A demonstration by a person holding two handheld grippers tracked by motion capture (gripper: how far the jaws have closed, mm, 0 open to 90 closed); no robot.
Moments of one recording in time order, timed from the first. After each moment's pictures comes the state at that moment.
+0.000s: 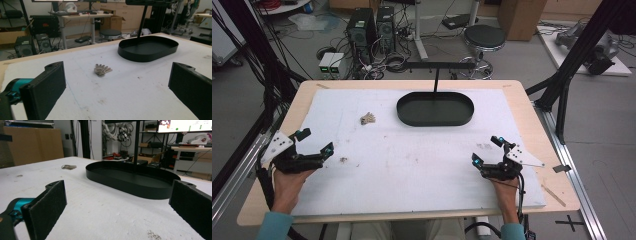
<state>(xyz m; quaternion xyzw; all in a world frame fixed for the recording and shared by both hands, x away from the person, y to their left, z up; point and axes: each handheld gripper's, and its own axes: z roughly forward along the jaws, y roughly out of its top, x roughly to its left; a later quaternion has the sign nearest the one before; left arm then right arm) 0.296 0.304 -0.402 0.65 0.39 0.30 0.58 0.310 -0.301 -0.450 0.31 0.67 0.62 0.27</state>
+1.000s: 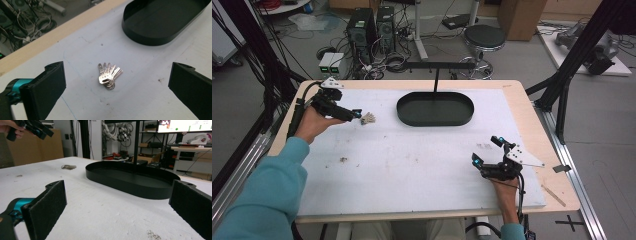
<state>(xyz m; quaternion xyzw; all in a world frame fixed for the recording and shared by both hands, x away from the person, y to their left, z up) 0.444 0.239 -0.342 0.82 0.38 0.21 0.37 0.309 -0.301 -0.450 0.31 0.67 0.62 0.27</state>
